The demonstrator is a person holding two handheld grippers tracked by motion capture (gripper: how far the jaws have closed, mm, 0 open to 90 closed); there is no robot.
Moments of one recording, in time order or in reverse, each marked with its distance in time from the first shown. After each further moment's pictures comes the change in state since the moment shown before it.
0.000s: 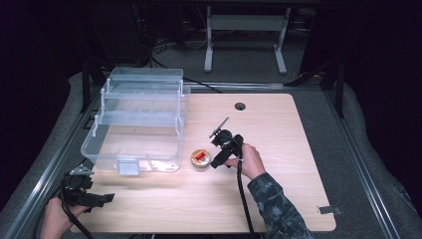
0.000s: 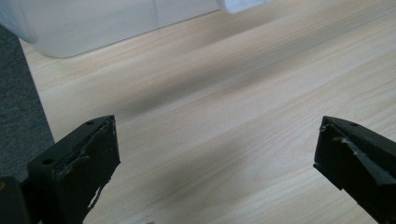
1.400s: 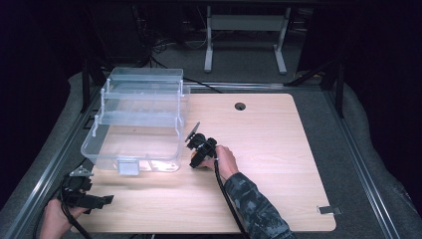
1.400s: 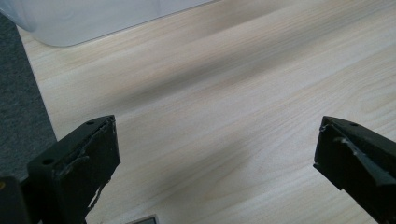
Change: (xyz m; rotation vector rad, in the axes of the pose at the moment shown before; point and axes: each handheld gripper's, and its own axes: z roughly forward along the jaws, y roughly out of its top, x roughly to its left) left arm 0.002 -0.004 0.001 0.014 0.003 -0.003; right arm 0.028 0.045 0.066 0.093 -0.148 -0.096
